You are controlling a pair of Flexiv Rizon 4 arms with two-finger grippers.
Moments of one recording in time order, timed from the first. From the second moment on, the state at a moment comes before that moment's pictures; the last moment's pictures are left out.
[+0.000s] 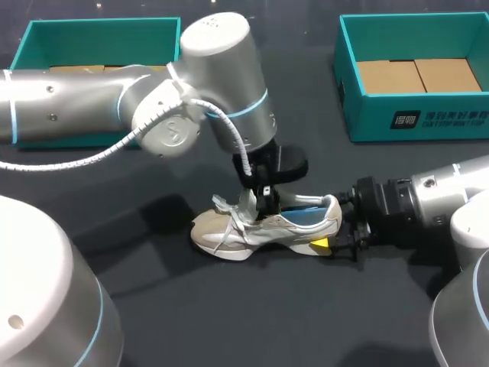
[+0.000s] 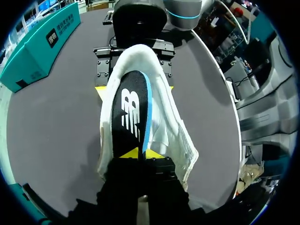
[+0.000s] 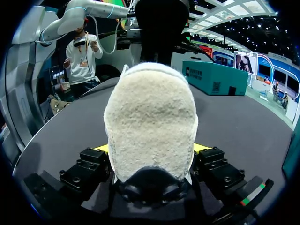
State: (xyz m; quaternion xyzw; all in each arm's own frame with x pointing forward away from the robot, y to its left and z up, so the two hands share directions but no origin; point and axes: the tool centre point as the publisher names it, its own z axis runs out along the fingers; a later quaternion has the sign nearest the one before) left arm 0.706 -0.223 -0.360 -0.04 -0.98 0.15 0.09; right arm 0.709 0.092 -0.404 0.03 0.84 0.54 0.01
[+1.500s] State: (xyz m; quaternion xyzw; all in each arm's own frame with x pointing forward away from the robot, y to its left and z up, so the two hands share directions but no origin) left arm 0.695 -0.272 -0.307 -0.01 -0.95 0.30 -0.07; right arm 0.709 0.092 -0.404 0.03 0.84 0.54 0.01
